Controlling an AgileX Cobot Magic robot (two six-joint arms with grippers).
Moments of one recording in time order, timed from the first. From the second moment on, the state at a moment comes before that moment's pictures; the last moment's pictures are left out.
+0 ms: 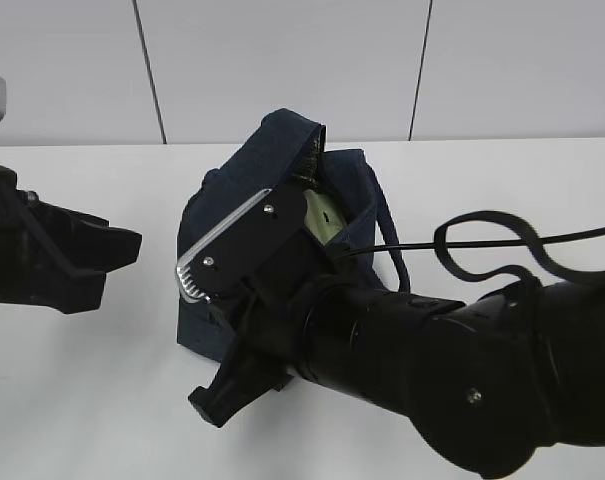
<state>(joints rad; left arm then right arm) -0.49 1.10 -0.58 -0.79 0.20 0.73 0.92 1.69 -0.81 0.51 -0.30 -0.57</state>
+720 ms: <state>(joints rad) -0.19 1.24 -0.58 -1.23 0.64 1.24 0.92 1.67 -0.81 0.55 -0.27 -0.63</state>
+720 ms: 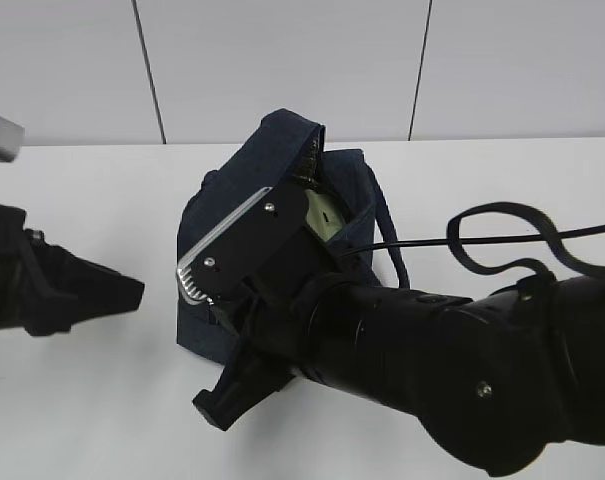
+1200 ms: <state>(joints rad) -0.10 1.50 -0.78 -1.38 0.88 1.45 0.92 1.67 -0.81 0.55 -0.25 -0.63</state>
